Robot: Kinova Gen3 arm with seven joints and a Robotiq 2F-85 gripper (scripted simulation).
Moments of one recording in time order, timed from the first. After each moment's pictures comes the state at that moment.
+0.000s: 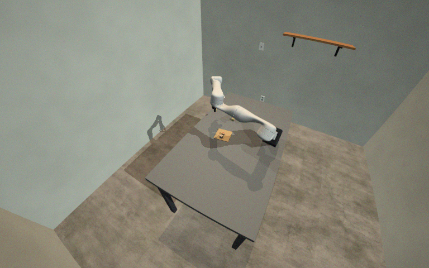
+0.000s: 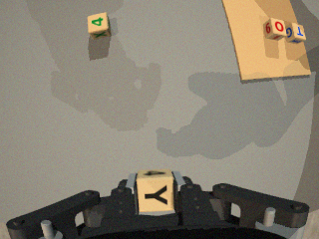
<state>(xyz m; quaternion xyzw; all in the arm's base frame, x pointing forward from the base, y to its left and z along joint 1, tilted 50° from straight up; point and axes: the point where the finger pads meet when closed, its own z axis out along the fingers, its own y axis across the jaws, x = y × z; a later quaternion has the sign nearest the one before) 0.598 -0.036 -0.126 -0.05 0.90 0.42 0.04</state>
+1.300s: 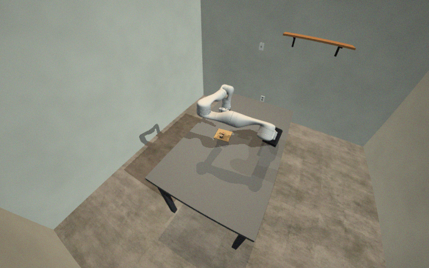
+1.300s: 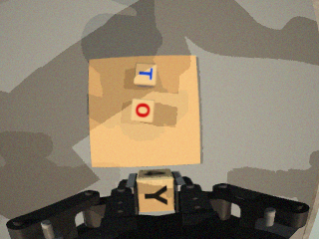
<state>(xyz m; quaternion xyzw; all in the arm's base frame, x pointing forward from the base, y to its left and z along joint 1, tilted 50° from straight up) 0.425 0.034 -0.048 0.57 0.70 0.35 -0.25</state>
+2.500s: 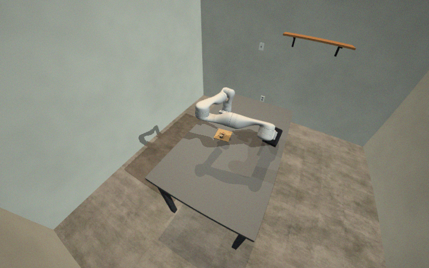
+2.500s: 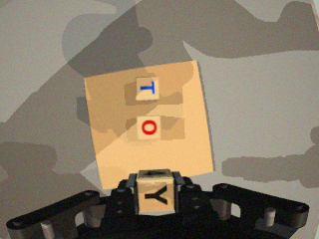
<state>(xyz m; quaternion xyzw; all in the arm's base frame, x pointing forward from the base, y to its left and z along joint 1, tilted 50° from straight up) 0.409 0.055 -0.043 0.61 0.67 0.33 -0.27</state>
